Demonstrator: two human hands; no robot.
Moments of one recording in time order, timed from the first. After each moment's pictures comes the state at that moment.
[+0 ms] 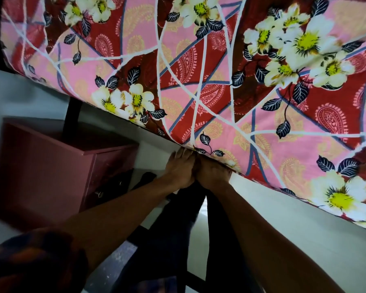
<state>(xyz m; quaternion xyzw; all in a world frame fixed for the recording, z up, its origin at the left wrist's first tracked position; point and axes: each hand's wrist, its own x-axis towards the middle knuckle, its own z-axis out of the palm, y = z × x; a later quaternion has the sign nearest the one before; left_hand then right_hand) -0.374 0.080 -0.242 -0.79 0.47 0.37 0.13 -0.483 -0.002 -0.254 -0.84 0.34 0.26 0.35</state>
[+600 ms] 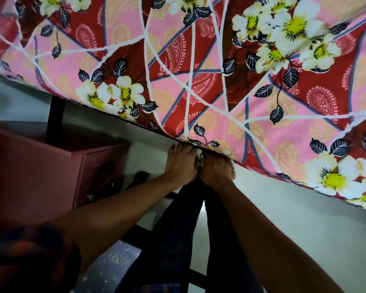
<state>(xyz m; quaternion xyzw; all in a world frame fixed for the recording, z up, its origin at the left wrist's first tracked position) -0.393 0.075 -0.241 -0.81 0.48 0.32 0.06 -0.501 -0.001 -0.253 -0.79 0.41 0.29 0.35</state>
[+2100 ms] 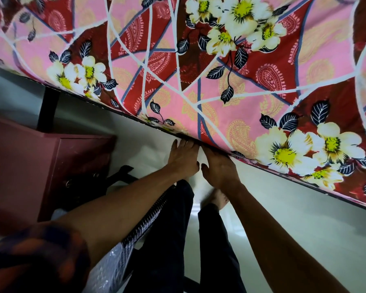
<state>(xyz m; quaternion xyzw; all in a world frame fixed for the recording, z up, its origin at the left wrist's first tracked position) -0.516 0.026 -0.261 -0.80 0.47 0.35 0.11 -0.652 -0.038 -0.275 -0.87 0.33 0.06 0.37</state>
